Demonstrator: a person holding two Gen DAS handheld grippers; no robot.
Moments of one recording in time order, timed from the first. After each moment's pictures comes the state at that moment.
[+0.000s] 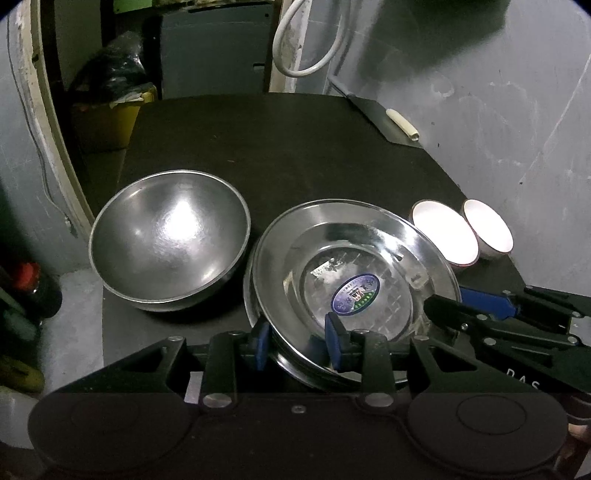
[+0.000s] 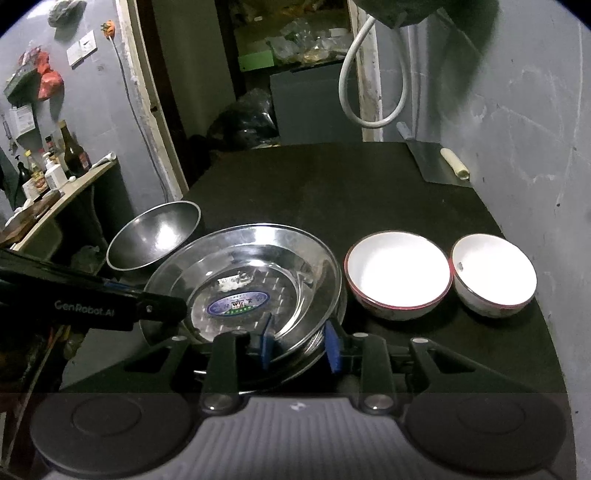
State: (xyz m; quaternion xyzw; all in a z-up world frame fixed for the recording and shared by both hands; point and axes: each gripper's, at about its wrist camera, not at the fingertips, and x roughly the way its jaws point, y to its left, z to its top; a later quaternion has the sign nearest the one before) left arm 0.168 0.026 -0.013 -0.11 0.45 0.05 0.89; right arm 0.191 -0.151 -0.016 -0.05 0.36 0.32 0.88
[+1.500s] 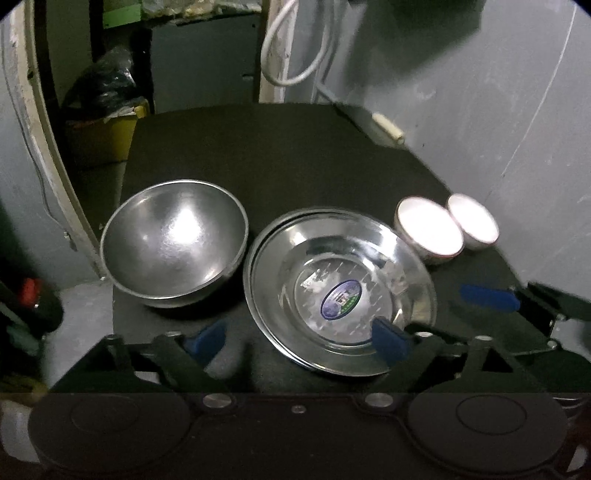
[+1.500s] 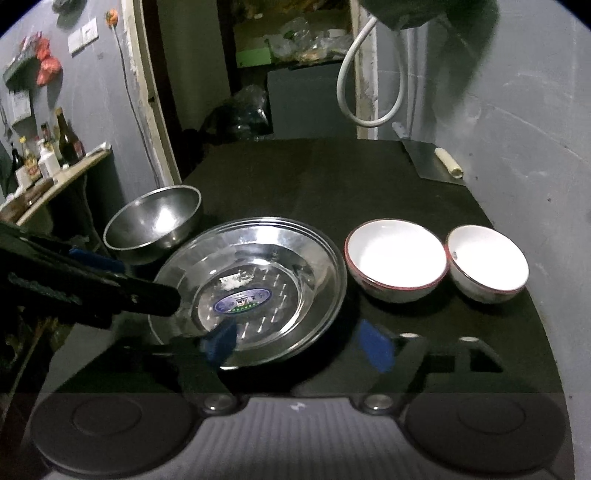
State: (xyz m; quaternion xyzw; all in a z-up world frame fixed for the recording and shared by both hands) left arm 0.147 0.019 -0.001 -0.10 0.43 0.03 0.90; right arm 0.169 -0.154 -0.020 -0.06 0.35 0.31 0.88
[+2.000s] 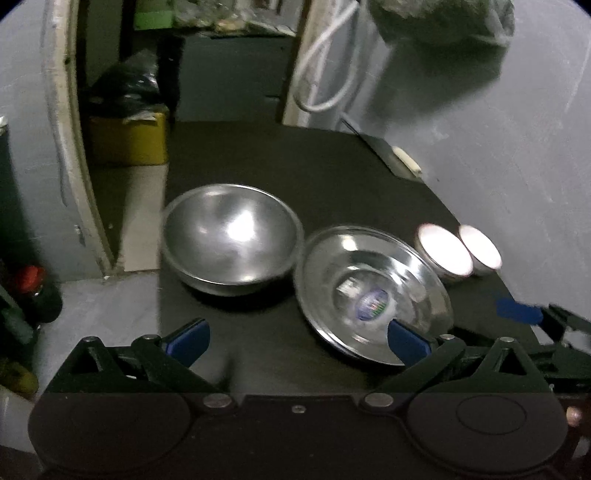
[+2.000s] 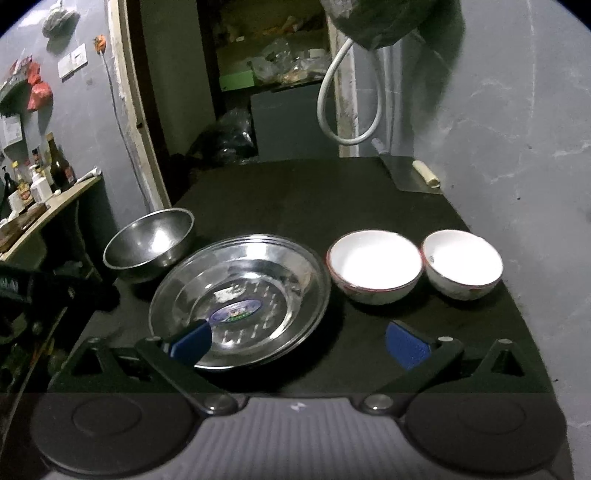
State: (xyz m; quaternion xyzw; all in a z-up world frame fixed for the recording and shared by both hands) left arm 0.109 0.060 0.002 -0.14 0.38 0.06 0.91; right arm 0.160 -0.161 -0.014 -0.05 0.33 0.29 0.90
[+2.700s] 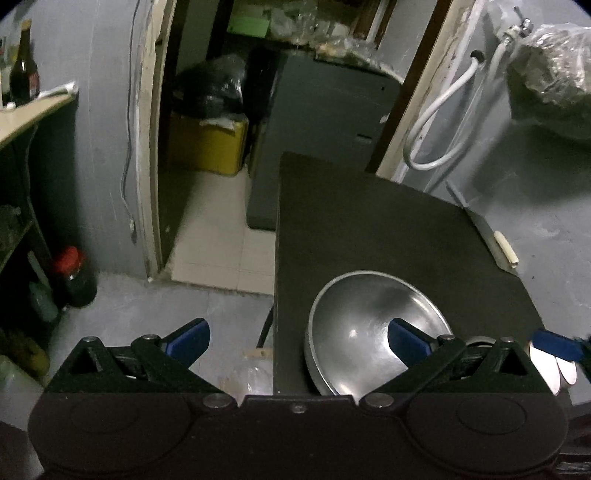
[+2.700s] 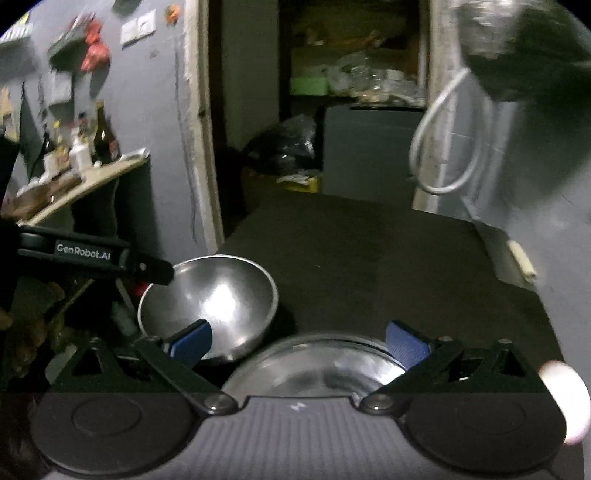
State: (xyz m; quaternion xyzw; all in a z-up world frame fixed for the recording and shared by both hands) left arm 0.165 0.182 -0.019 -0.22 0.34 0.17 0.90; right arm 0.206 -0.016 0.007 -0.14 0.28 0.37 0.87
